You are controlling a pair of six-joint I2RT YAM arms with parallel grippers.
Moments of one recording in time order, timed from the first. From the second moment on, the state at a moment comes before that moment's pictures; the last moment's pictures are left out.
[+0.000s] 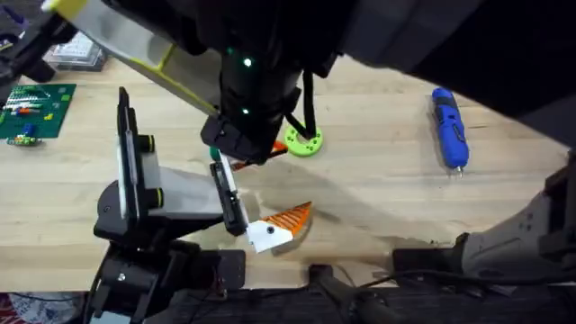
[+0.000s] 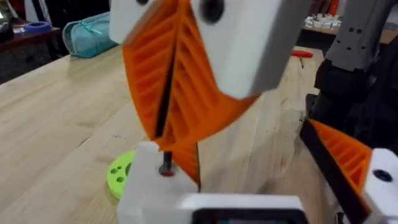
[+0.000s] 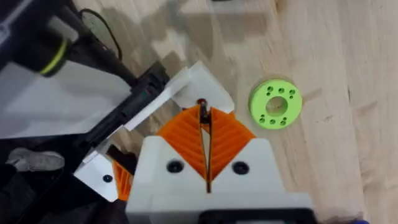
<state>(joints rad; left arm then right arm) -0.19 0.00 0.01 -0.10 1.03 0.02 1.10 1.87 2.05 -1.45 0.00 -0.10</state>
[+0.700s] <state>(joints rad) -0.19 0.00 0.01 -0.10 1.03 0.02 1.10 1.91 2.05 -1.45 -0.03 -0.10</state>
